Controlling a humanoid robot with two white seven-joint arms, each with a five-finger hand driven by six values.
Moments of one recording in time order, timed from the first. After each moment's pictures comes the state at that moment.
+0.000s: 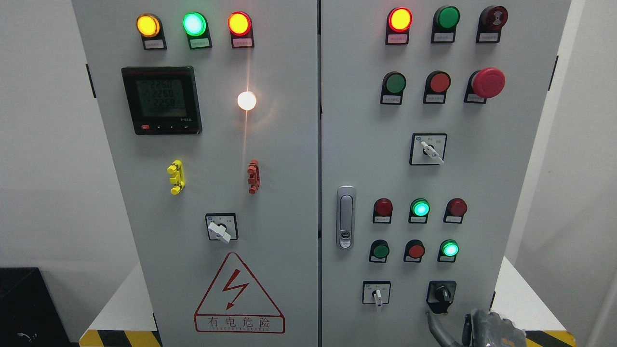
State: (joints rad) left arm 0.00 -0.10 -0.13 0.00 0.06 -0.07 -0.02; right arm -0.21 0.11 -0.11 -1.70 1.33 0.32 0.19
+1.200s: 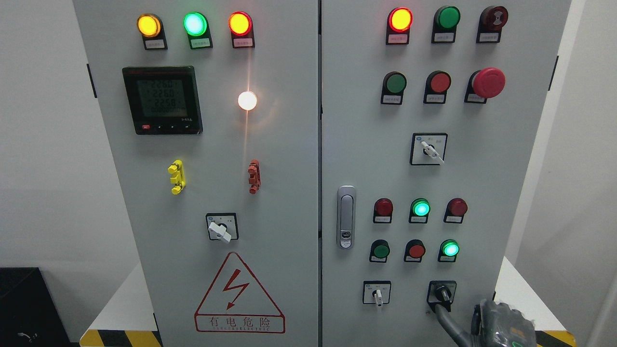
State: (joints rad) left arm 0.00 -0.10 -0.13 0.00 0.06 -0.07 -0.02; right arm -0.26 0.11 -0.16 -1.67 1.34 0.31 0.21
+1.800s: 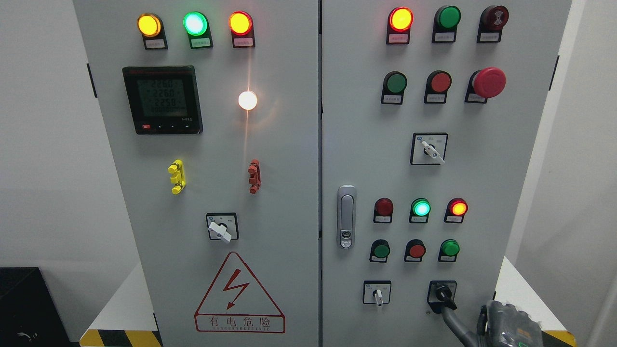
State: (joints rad) left arm 0.00 -0.10 -0.13 0.00 0.06 -0.07 -0.02; right arm -0.27 0.11 -0.19 -1.66 1.34 0.31 0.22
